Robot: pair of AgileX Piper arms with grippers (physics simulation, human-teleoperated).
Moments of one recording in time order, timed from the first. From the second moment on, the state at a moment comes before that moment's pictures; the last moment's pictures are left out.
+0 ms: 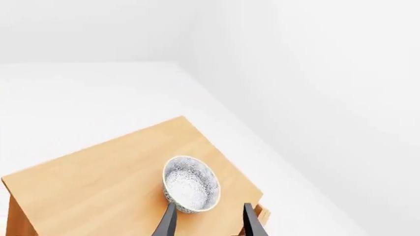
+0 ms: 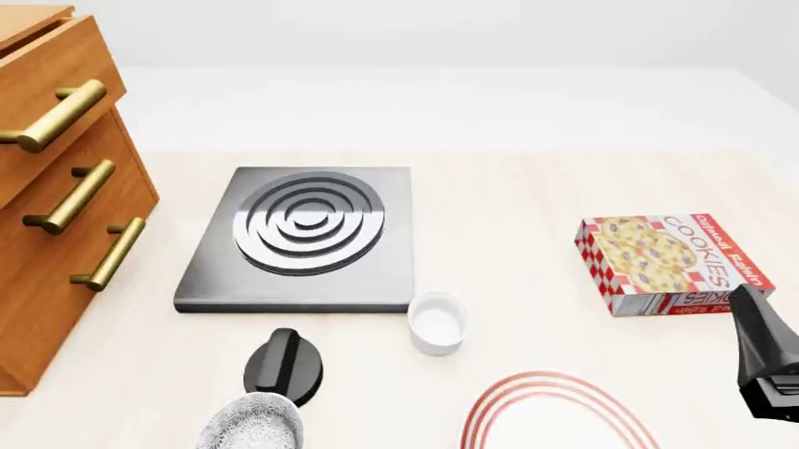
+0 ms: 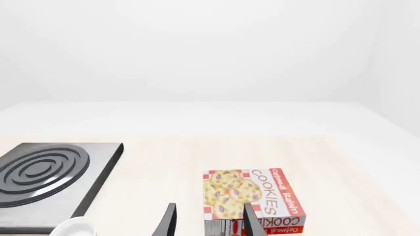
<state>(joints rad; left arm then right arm) 0.58 1.04 -1.24 0.34 -0.52 0.00 0.00 0.00 0.00 0.00</state>
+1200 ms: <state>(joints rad) 0.64 1.24 -1.26 0.28 -0.55 0.00 0.00 0.00 0.00 0.00</state>
